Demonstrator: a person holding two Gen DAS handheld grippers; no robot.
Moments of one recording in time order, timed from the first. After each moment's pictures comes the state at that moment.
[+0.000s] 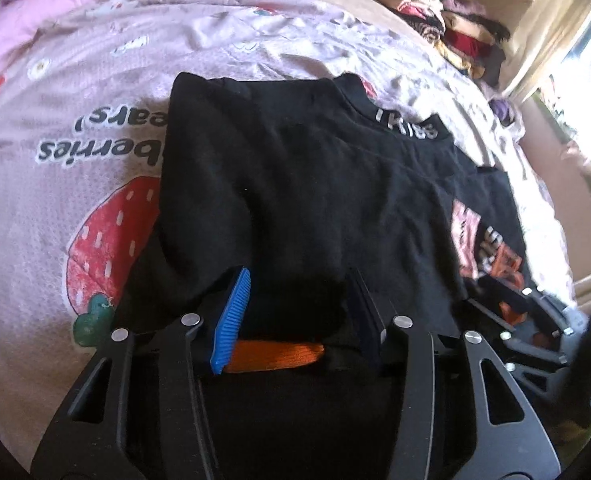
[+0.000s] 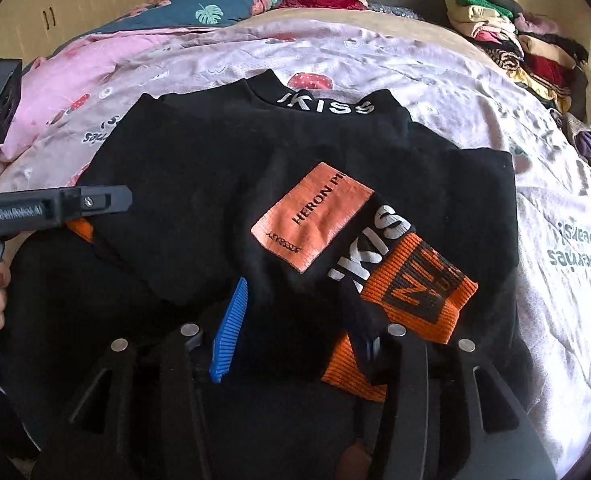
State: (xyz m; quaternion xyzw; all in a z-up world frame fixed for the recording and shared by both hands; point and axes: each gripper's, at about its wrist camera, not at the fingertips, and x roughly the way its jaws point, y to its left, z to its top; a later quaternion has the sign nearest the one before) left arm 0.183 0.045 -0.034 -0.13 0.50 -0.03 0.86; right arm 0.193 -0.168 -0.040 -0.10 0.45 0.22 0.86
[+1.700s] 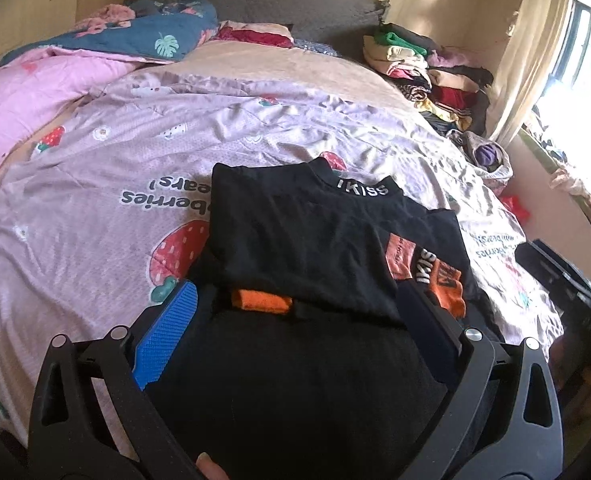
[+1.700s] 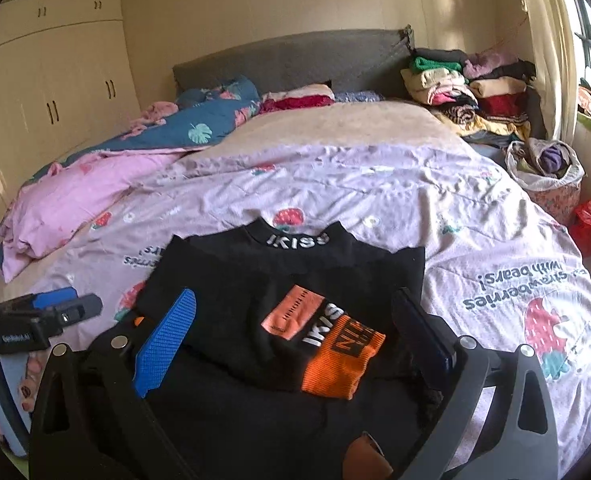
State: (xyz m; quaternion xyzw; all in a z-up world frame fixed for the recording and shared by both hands) left arm 0.089 0.039 0.060 -0.12 0.39 0.00 0.91; right arm 0.134 -0.227 0.083 0.01 0.30 0.21 0.93
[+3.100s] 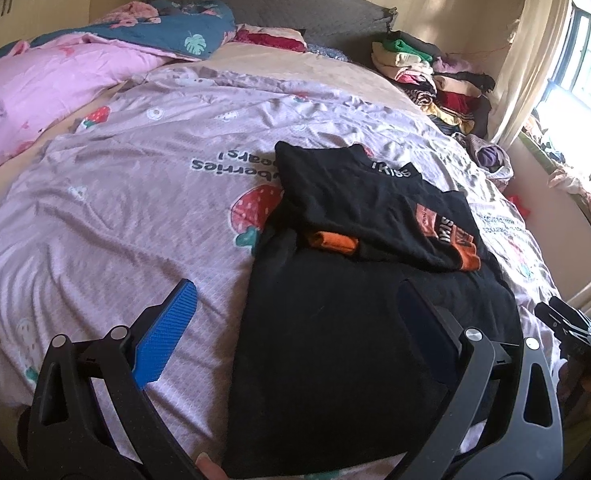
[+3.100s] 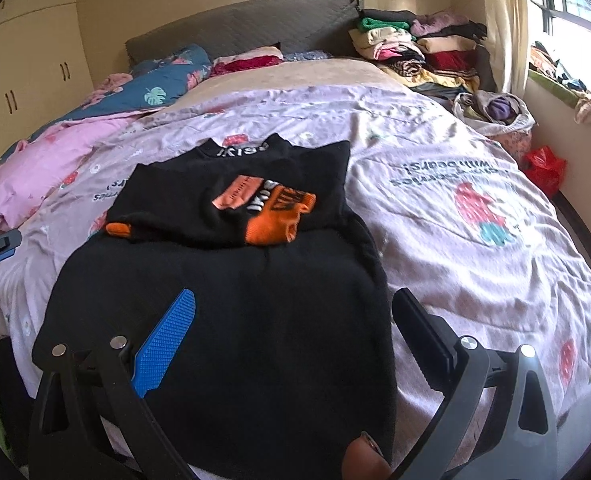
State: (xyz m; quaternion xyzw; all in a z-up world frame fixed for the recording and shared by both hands) left arm 0.006 0.103 0.048 -0.13 0.38 0.01 0.92; right arm 0.034 -0.281 0.029 0.01 0.37 0.12 0.92
